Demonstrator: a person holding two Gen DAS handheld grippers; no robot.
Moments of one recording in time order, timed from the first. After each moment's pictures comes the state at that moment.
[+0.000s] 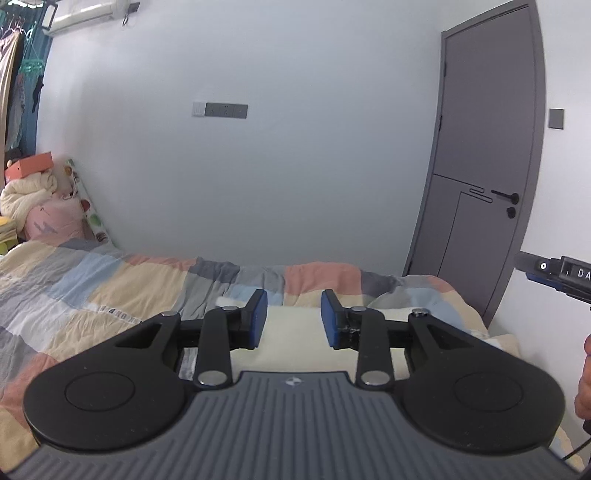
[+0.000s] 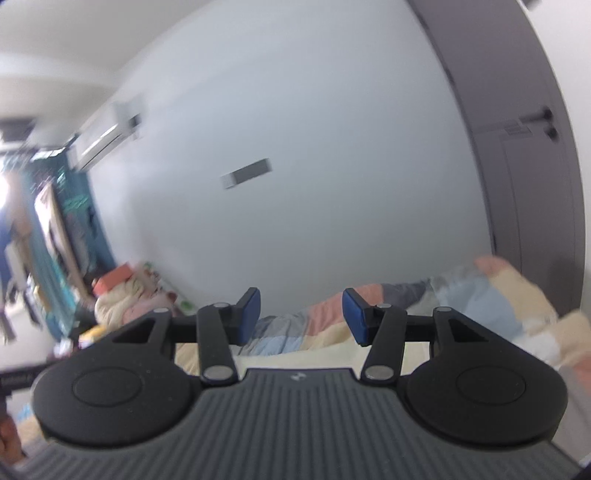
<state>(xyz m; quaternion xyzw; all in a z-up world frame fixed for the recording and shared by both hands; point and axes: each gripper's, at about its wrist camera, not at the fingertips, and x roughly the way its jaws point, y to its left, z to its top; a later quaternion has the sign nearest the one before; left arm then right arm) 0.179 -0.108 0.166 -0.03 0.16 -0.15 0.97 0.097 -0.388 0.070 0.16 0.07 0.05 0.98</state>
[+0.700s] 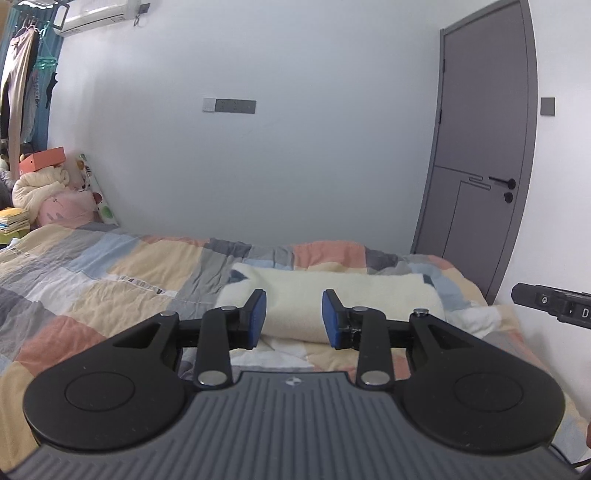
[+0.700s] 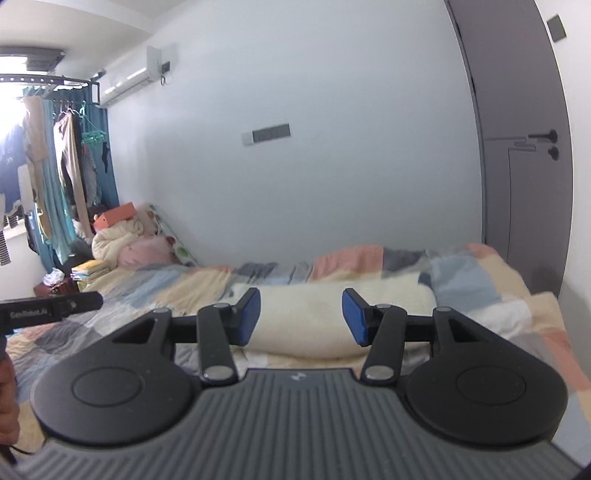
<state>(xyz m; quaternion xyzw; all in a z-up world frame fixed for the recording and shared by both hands) 0.096 -0.086 0.108 -0.03 0.17 -0.14 0.98 0.023 -0.331 0.032 0.08 0.13 0.04 0.99</state>
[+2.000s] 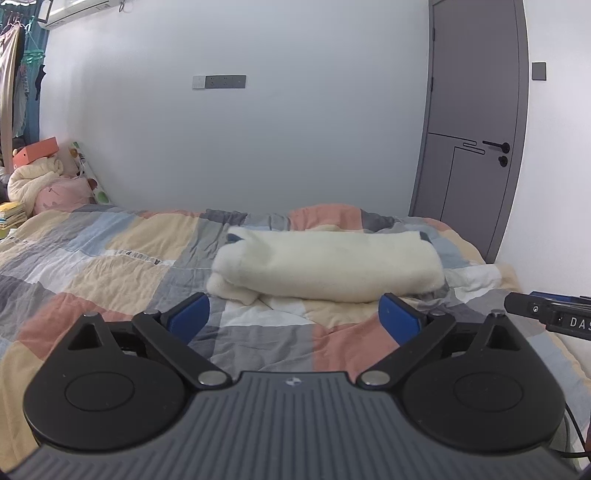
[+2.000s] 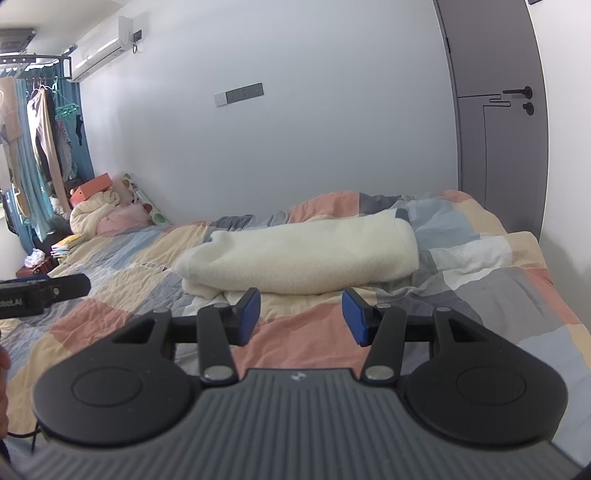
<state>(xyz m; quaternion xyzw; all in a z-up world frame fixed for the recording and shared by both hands) 0.083 -0.091 0.075 0.00 0.20 -0.14 0.97 0.004 -0.320 -0.020 0.10 0.18 0.00 0.98</state>
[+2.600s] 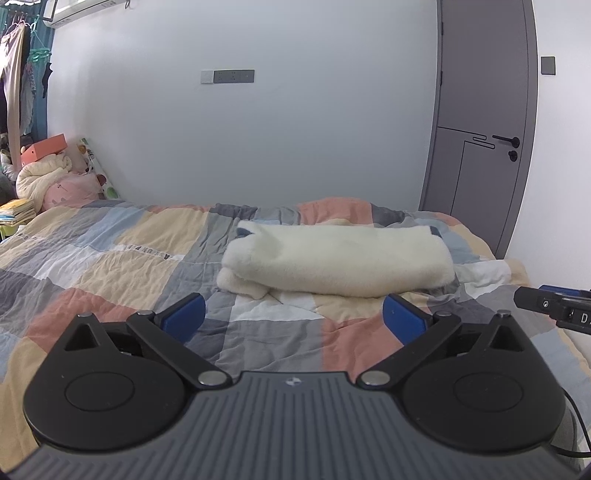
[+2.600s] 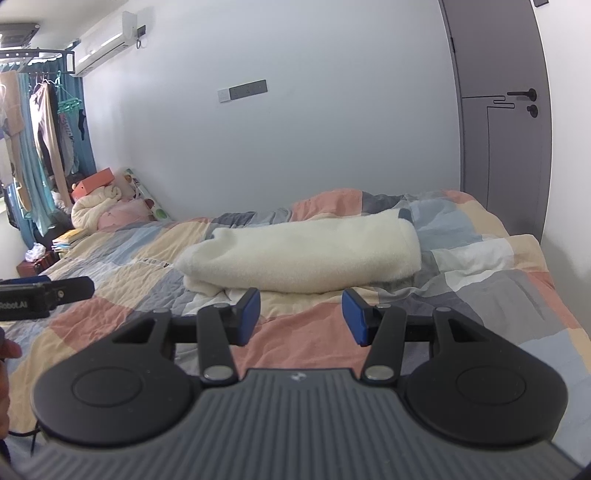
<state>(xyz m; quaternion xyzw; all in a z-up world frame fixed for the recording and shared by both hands) 0.086 -0.090 0.075 0.00 0.21 -0.13 0.97 0.006 -0.317 -0.017 0.09 0.18 0.01 0.98</state>
